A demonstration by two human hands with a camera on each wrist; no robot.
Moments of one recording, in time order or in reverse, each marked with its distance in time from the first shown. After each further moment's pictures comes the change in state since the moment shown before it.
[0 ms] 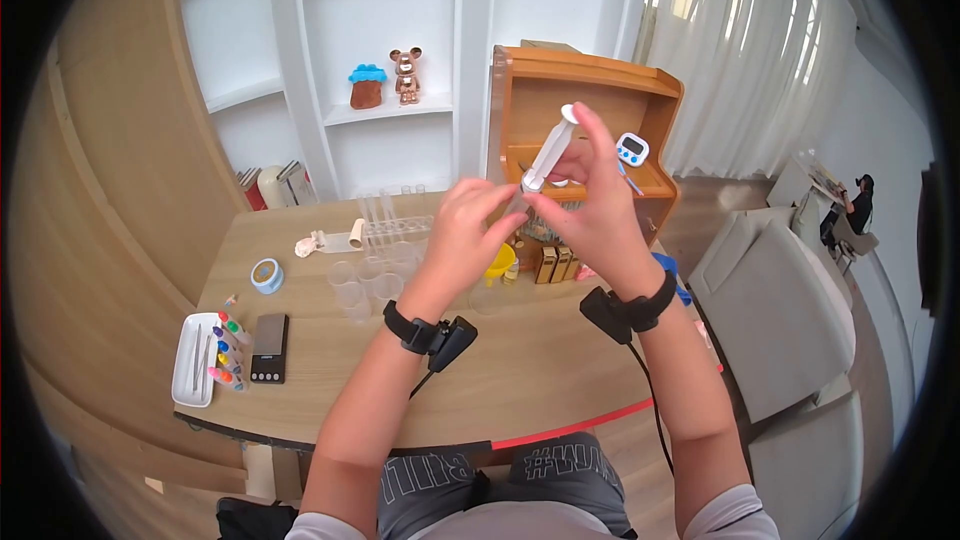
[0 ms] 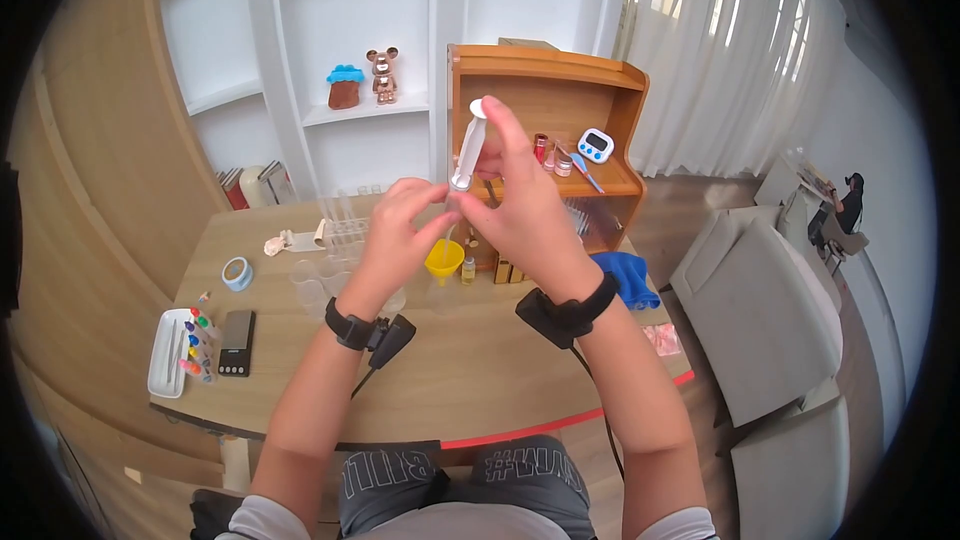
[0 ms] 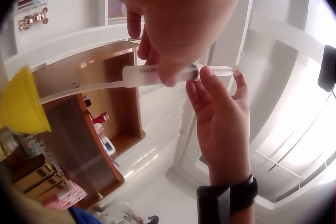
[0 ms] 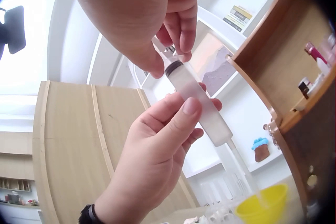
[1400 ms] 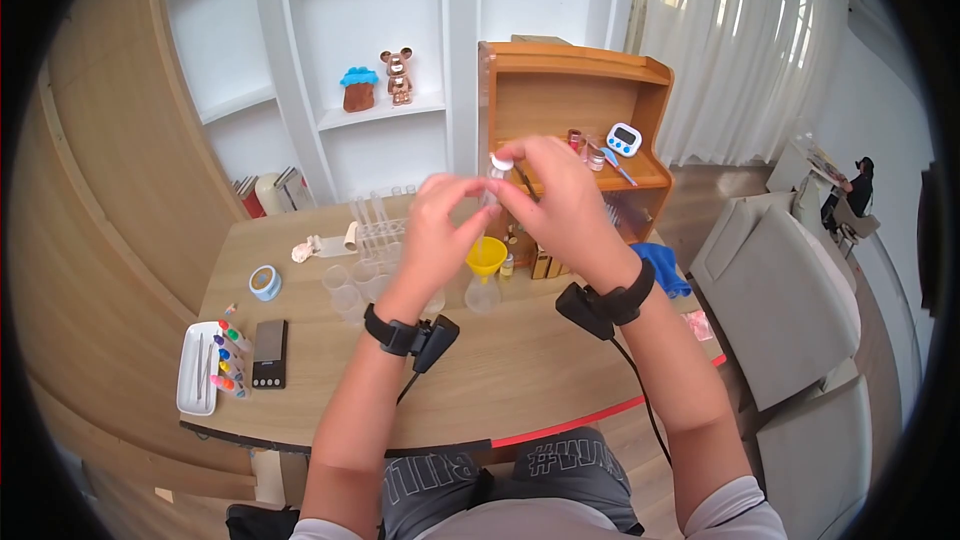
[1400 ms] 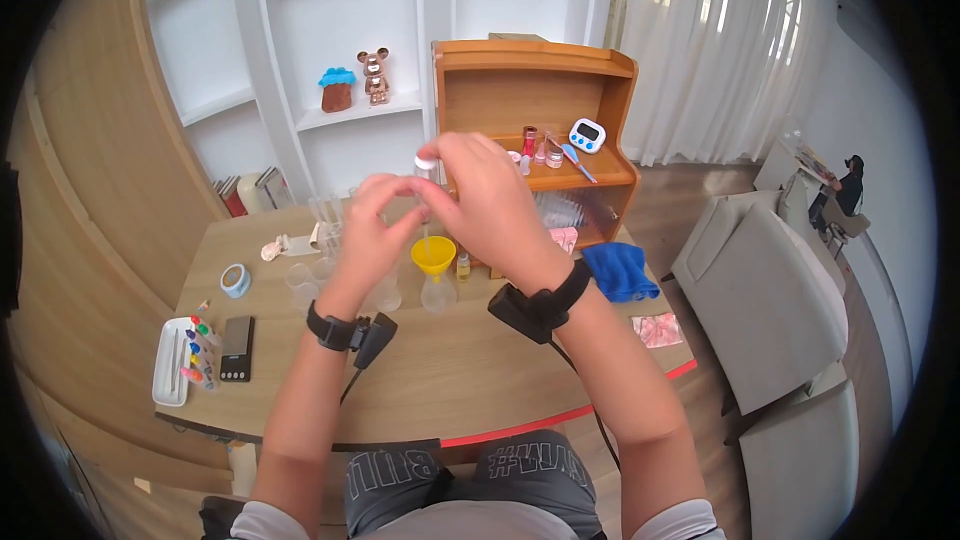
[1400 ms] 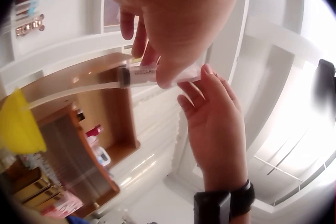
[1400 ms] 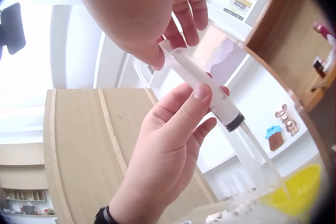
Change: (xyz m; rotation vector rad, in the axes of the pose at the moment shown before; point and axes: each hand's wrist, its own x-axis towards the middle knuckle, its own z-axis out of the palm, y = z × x) left_hand 0.001 -0.002 -0.012 -0.025 0.047 -0.052; right_hand 0.008 0.001 0.011 -0.274 -0.011 -0.125
